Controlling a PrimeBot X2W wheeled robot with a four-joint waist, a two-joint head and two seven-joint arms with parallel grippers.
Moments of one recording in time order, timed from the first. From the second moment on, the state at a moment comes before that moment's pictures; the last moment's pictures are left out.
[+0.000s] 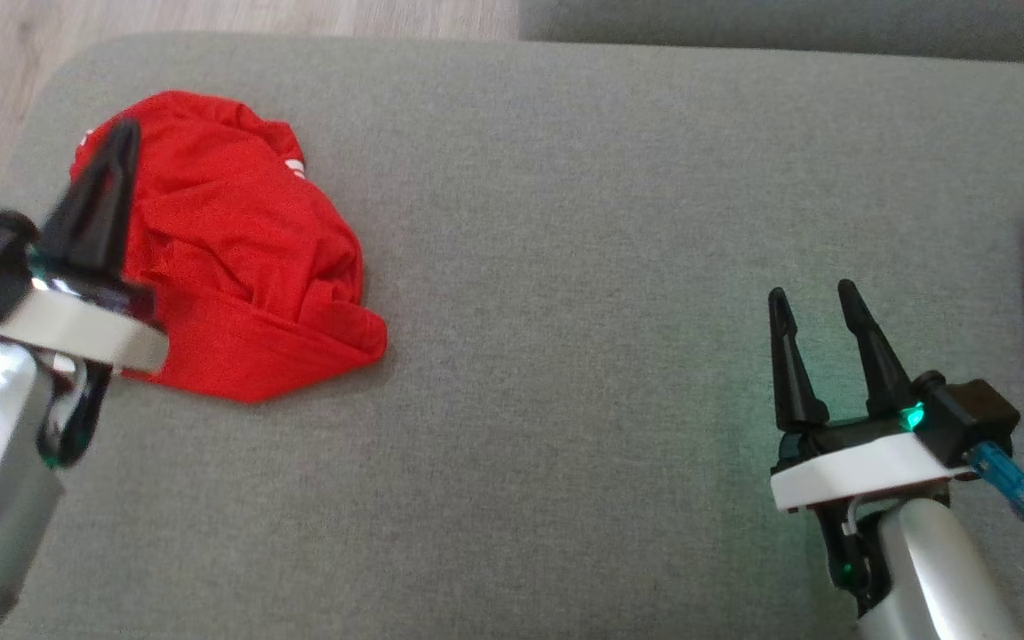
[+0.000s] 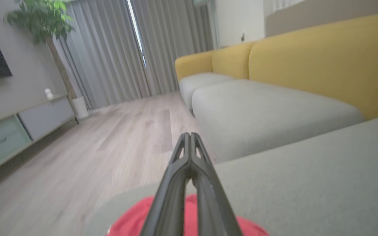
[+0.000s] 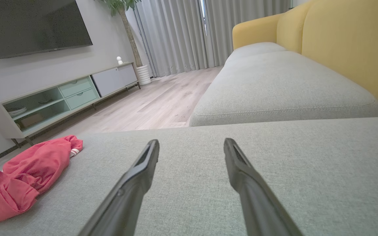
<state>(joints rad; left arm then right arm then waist) -0.61 0.58 -0.54 0.39 -0.56 -0.07 -0.25 -0.15 -0.05 0.11 0.25 0.21 0.13 -0.25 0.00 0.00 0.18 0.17</state>
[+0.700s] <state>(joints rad) -0.25 0.48 -0.39 0.08 -0.58 0.08 -0.26 -0.11 -0.05 0.15 0.24 0.23 0.13 -0.25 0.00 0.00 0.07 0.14</state>
